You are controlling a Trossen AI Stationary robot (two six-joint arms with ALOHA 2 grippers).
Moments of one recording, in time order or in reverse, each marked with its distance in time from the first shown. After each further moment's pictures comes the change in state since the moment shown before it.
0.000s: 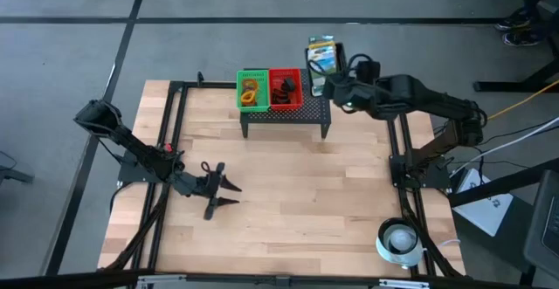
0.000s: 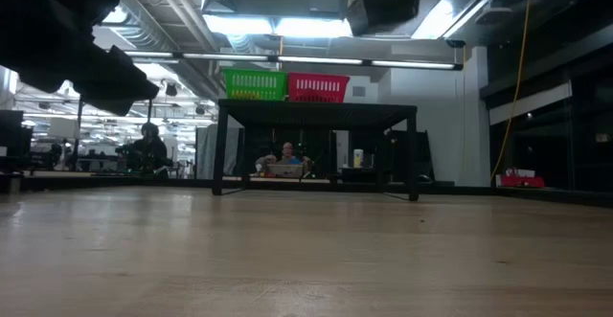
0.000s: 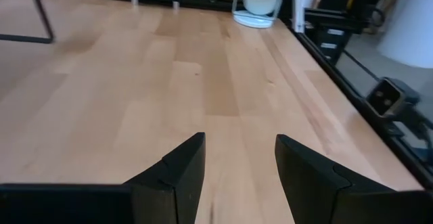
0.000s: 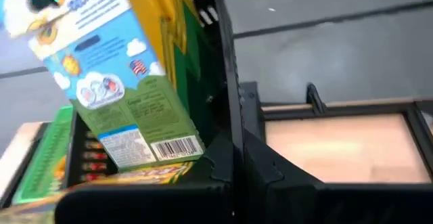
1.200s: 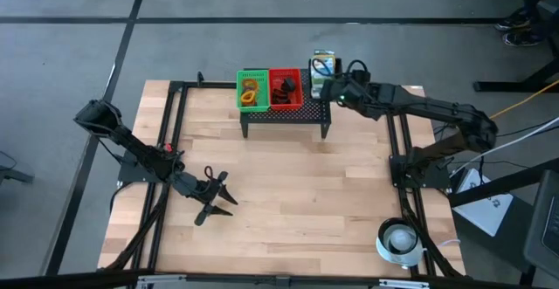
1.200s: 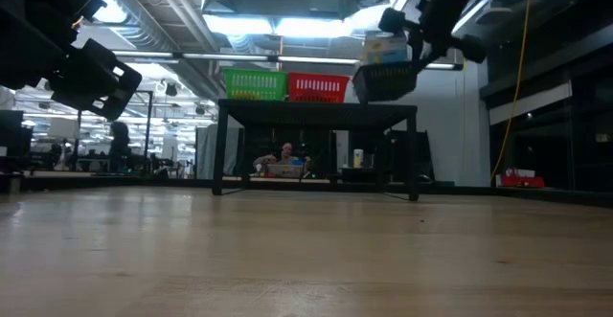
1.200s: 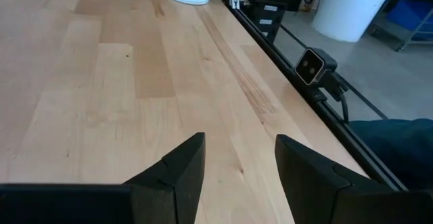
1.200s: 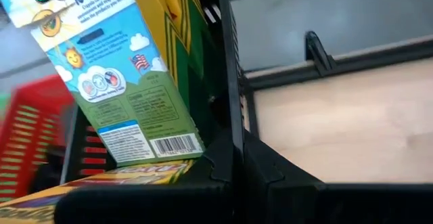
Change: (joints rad) left arm 0.000 0.000 0.000 -0.008 0.251 0.015; right arm -0.233 -0.134 -0.583 0.537 -0.214 -0.062
